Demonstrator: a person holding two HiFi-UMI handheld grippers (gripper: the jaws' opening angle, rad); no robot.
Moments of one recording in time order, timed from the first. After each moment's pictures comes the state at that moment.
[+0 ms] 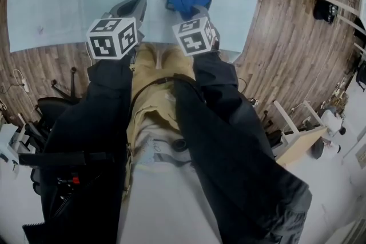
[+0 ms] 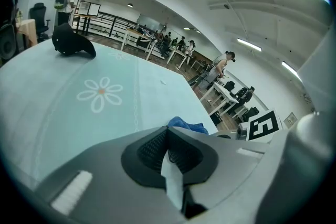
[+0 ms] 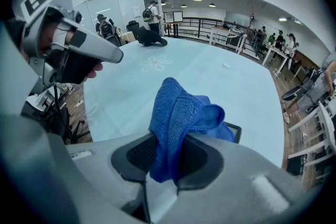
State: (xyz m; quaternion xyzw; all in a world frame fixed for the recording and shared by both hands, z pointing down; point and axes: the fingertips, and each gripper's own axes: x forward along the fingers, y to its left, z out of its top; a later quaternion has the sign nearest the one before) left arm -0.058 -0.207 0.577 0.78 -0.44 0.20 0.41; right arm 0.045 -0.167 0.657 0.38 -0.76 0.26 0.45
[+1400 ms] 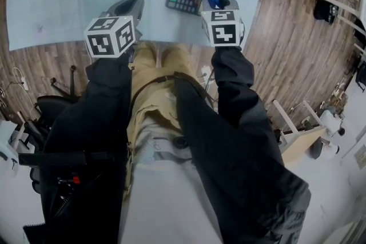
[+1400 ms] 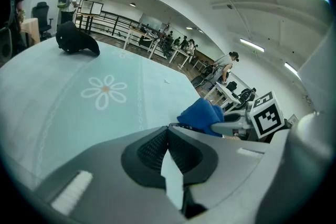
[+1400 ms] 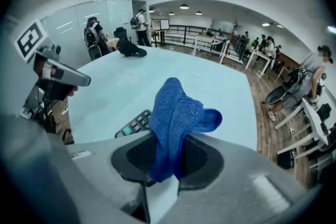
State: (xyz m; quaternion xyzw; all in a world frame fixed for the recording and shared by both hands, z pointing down) left arm -0.067 -0.205 0.582 0.77 -0.44 0.20 0.42; right arm 0.121 -0.218 0.618 0.46 -0.74 0.25 0.42
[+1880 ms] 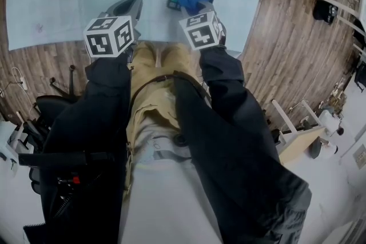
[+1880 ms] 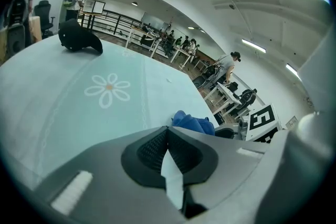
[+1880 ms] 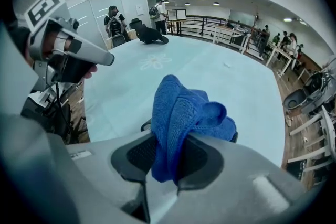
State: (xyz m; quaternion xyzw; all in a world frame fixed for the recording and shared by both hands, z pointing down) left arm -0.073 -0.204 0.586 0.76 -0.45 0.20 0.42; right arm 0.059 -0.177 0.659 0.36 -0.77 0.26 0.47
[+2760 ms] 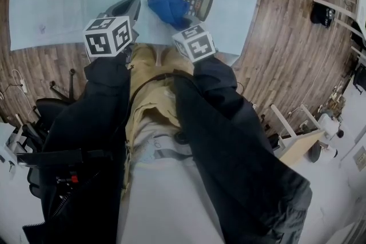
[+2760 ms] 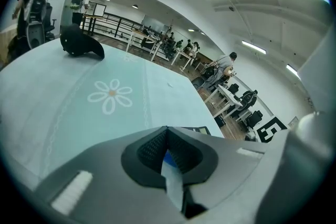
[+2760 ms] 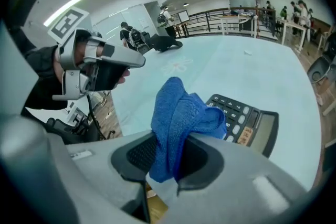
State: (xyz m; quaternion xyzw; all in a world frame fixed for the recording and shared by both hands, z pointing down) left arm -0.083 -0.214 0.576 0.76 -0.45 0.19 0.42; right arm 0.006 -0.132 0.650 0.28 -0.81 0.35 0.38
